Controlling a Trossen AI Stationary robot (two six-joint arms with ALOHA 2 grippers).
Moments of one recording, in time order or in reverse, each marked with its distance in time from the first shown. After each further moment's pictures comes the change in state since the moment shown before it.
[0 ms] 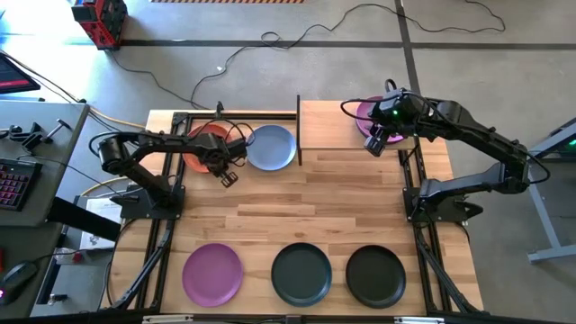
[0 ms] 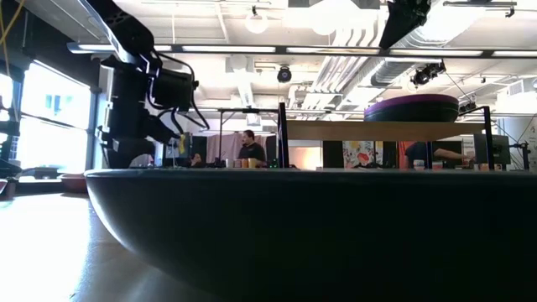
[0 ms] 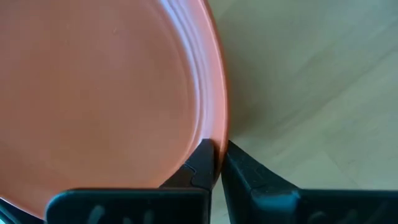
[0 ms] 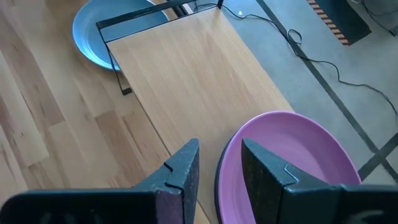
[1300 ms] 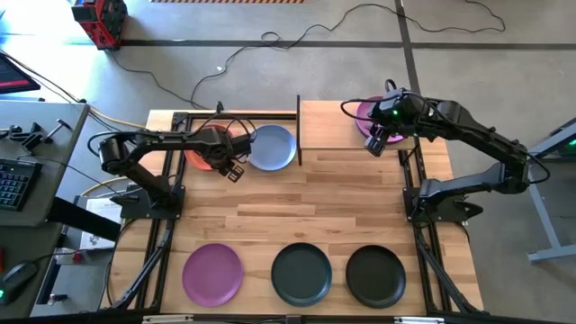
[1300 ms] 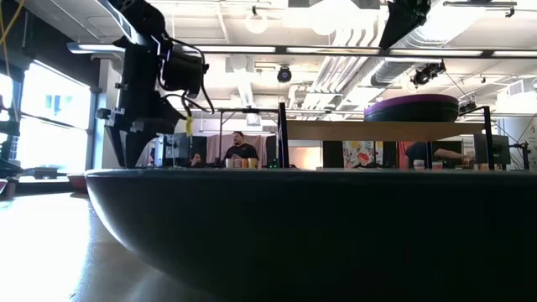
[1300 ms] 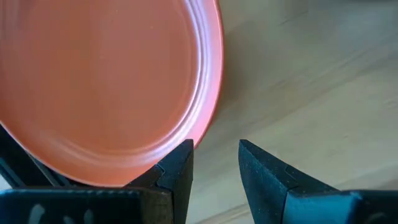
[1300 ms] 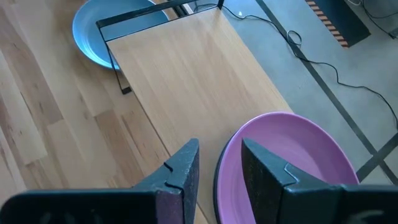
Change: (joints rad) left arm -0.035 0.000 0.140 -0.141 0.007 -0.230; right arm 0.000 0.000 0.000 0.000 0.001 -0.018
